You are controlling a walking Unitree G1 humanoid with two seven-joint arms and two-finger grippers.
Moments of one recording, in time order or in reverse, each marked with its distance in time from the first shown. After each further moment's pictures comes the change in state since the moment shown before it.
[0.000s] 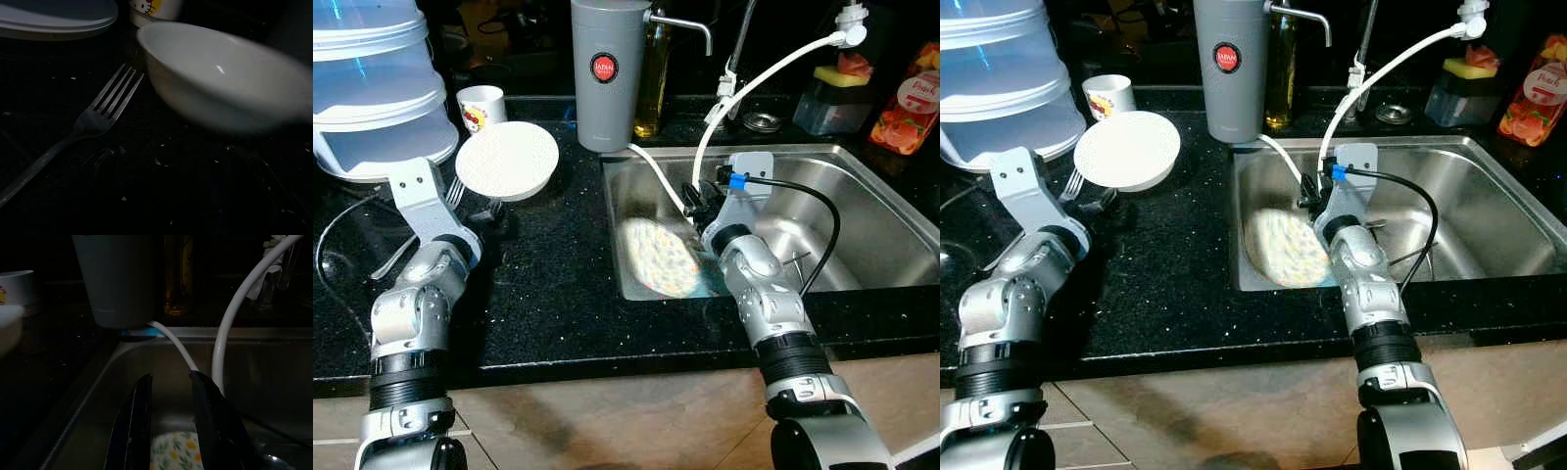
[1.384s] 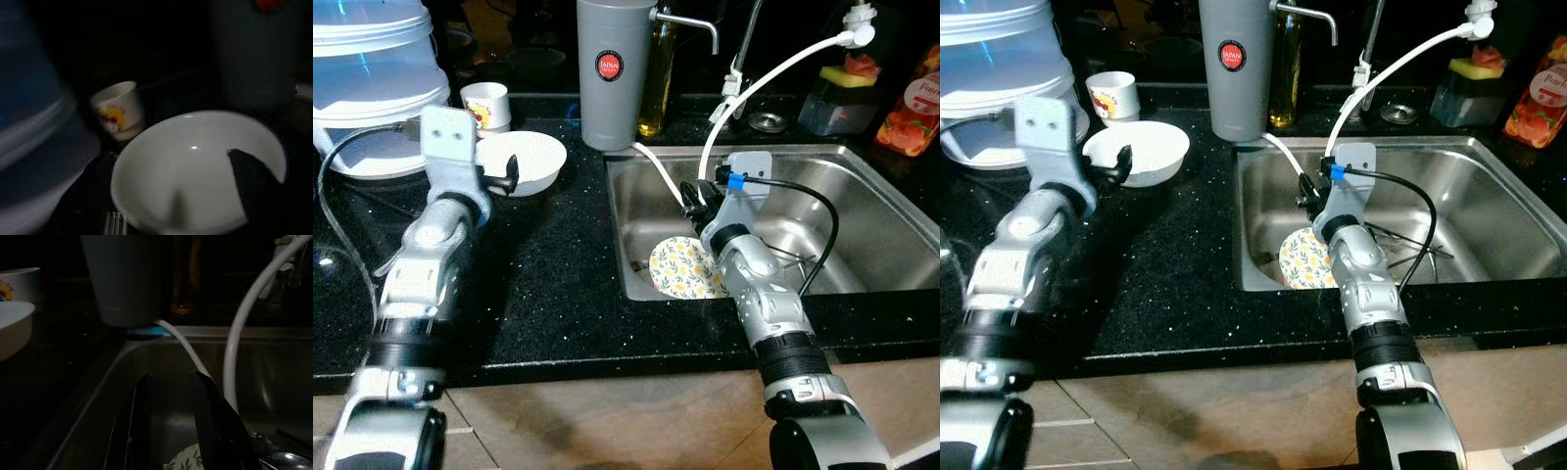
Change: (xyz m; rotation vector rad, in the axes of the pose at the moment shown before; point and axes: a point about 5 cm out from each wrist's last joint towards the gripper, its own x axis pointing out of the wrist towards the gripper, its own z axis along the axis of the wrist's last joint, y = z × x) left arm 0.027 -0.043 0.052 0.709 -0.243 -0.202; right arm 0.000 0.001 0.000 0.002 -0.002 0.006
